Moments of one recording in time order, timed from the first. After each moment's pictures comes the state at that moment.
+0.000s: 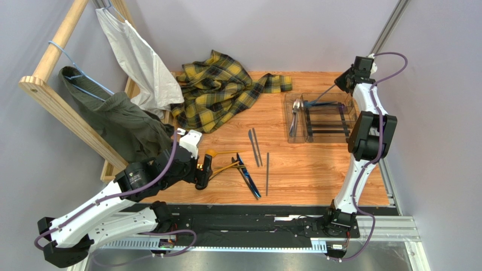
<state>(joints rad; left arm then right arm) -0.98 0.72 0.92 -0.93 -0.33 -0.44 -0.22 2.16 1.87 -0.32 -0.05 0.68</state>
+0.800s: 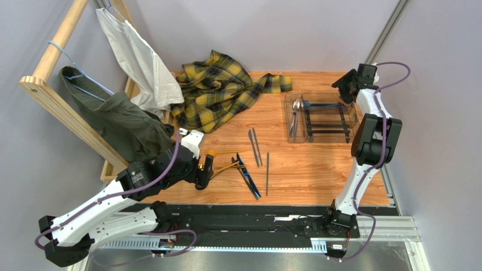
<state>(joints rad) -0.98 0.74 0.92 -0.93 -0.32 -0.44 -0.25 2.09 1.71 -0.32 -0.11 0.72</state>
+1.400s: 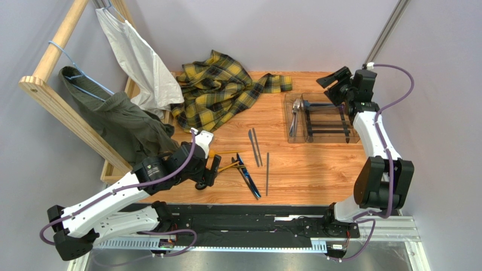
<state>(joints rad) -0.98 0.84 0.91 -0.91 -0.32 -0.44 -0.13 1.54 1.29 -0.14 -0.26 0.85</state>
